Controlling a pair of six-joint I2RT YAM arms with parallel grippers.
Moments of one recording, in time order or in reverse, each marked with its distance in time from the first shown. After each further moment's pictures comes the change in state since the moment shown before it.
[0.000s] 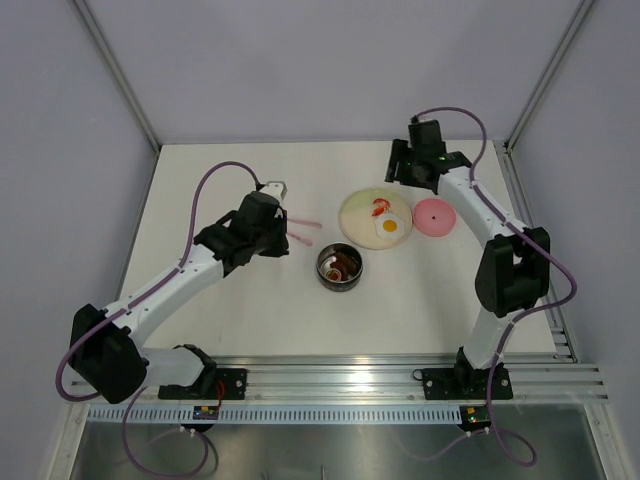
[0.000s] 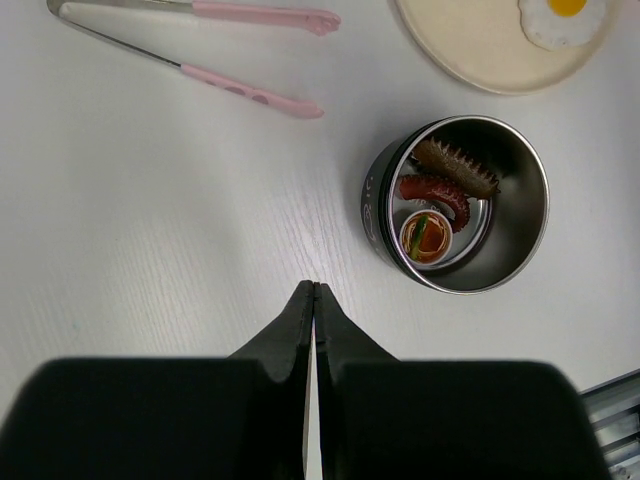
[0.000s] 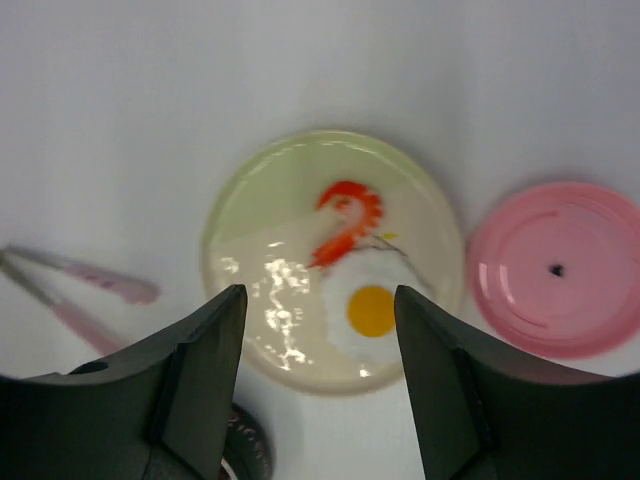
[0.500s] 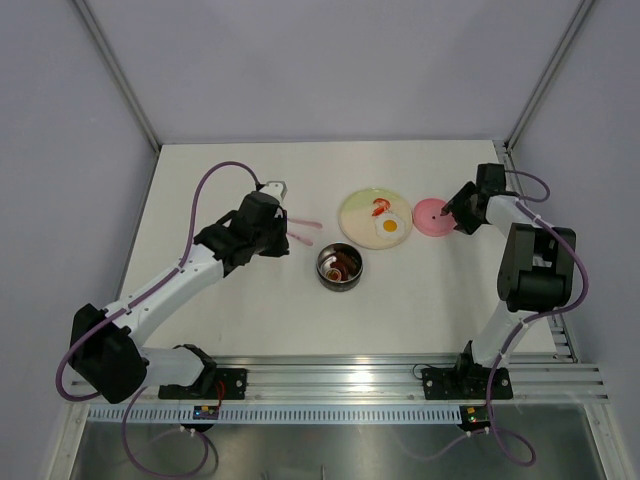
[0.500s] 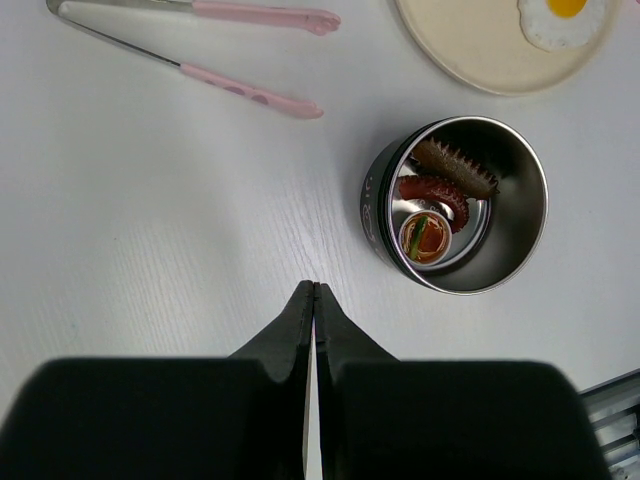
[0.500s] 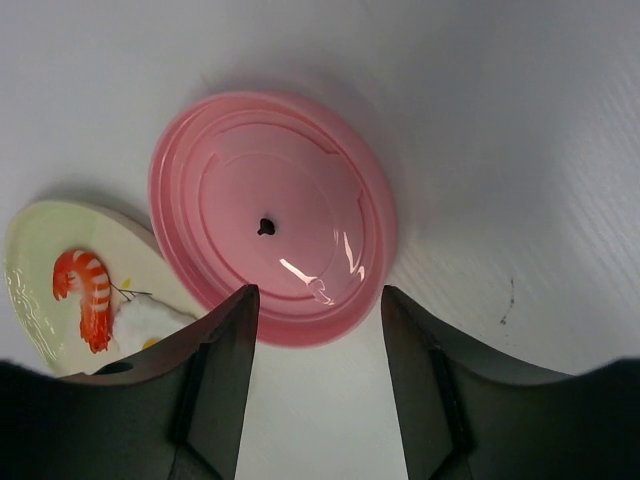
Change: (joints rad) left arm 0.001 0.000 0.000 0.000 0.002 -0.004; right arm -0.477 -0.042 -0.459 0.167 -0.150 0.308
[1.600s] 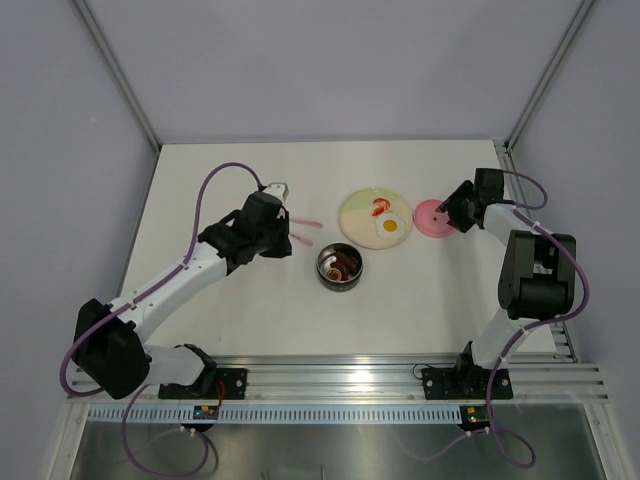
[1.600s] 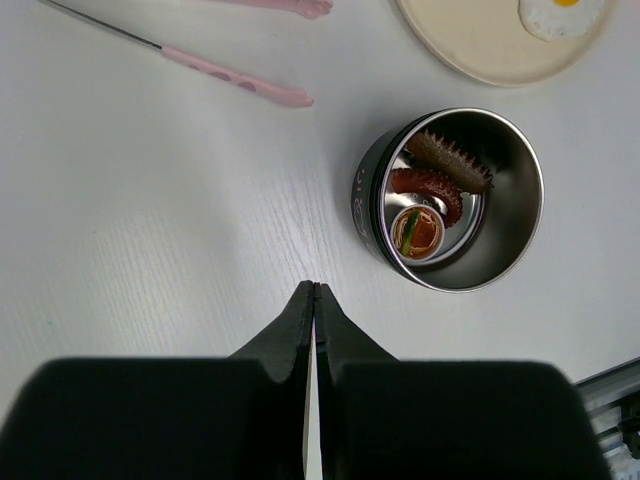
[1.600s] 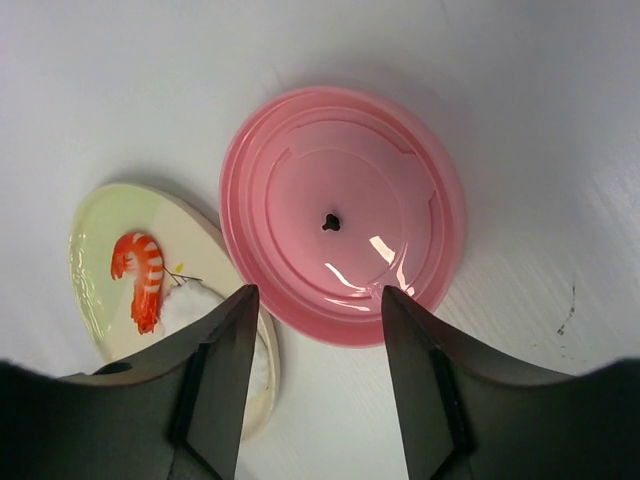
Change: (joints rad) left arm 0.000 0.022 0.000 0.001 0.023 -0.028; right arm 0.022 -0.052 -0.100 0.174 -0.050 0.048
